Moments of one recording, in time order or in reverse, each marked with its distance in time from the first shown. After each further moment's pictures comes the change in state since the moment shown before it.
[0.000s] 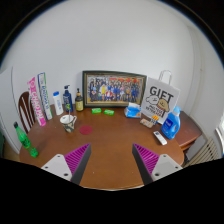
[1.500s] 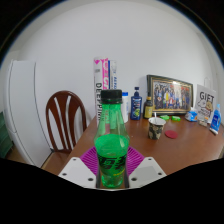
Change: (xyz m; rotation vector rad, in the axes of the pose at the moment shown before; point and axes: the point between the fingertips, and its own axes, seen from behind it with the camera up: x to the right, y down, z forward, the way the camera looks) arm -0.485 0.049 0.089 0.254 -0.214 0.017
